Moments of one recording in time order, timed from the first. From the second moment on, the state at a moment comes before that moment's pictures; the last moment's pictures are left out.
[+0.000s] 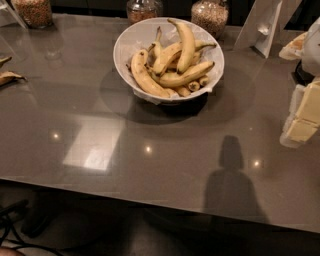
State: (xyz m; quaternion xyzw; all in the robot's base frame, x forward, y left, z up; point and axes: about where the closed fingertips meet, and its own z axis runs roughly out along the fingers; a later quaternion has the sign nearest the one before) arm 0.438 -0.216 0.978 -0.60 0.78 -0.04 0.16
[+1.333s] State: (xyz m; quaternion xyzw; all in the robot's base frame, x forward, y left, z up) arm 0.543 -0.167 0.989 -0.50 0.80 0.00 0.33
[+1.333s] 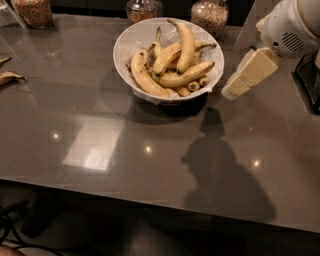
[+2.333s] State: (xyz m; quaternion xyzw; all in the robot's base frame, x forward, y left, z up) arm 0.558 -0.144 0.990 -0.49 0.78 0.03 0.39
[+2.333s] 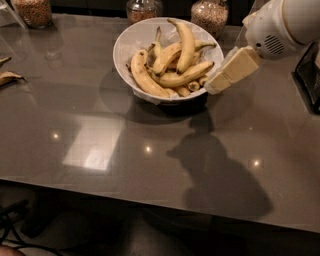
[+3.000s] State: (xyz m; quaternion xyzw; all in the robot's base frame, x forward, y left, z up) arm 0.624 -0.105 0.994 -0.45 0.75 0.06 0.48
